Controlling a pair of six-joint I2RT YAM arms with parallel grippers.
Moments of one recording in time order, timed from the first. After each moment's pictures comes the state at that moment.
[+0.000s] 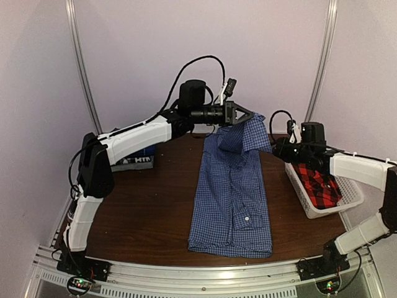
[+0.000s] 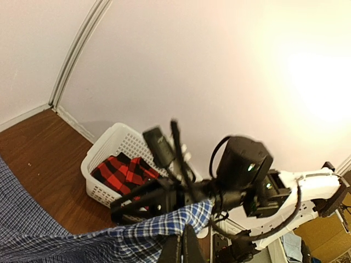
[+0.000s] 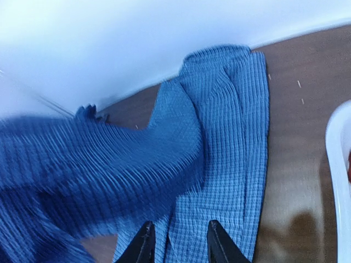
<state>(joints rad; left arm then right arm) -0.82 2.30 2.22 0.03 0.68 -0.61 0.27 1.39 0.92 0.05 -0.25 0.58</state>
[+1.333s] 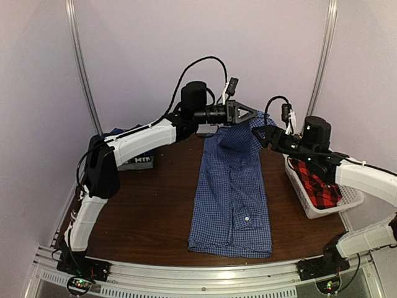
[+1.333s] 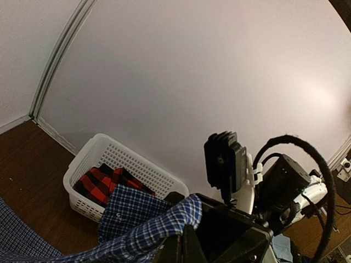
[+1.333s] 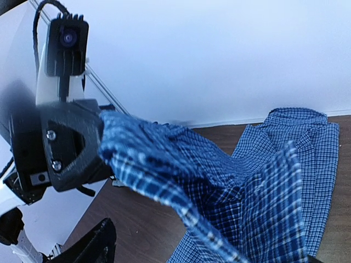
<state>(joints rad) -0.82 2.37 2.27 0.19 0.75 -0.70 0.46 1.20 0.81 0.26 -0.22 0.56</state>
